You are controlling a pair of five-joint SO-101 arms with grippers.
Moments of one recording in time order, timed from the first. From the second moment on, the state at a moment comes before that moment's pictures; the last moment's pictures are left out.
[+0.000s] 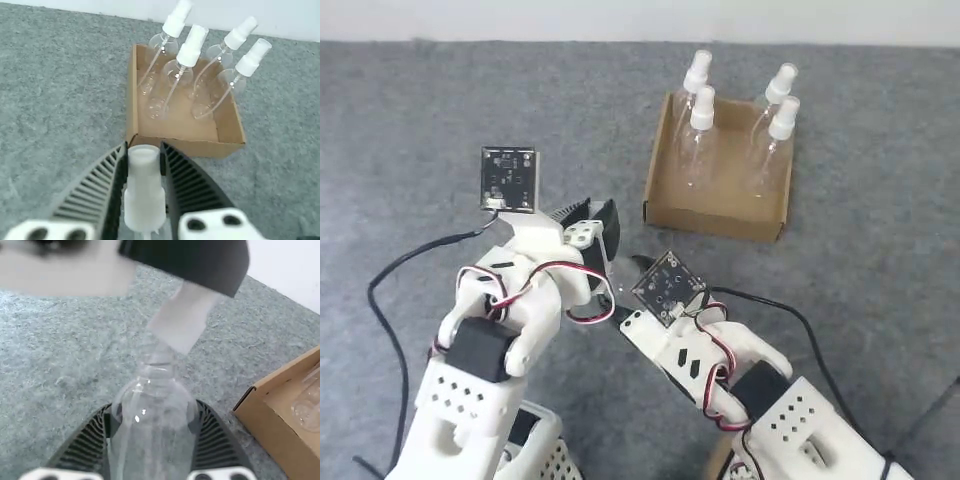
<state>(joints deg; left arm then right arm) 15.5 -61.3 51.8 55.5 23.5 -46.5 -69.3 78.4 25.8 5.6</state>
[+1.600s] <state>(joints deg) 6.0 -61.4 50.0 50.2 16.1 -45.5 -69.4 79.3 23.2 4.8</state>
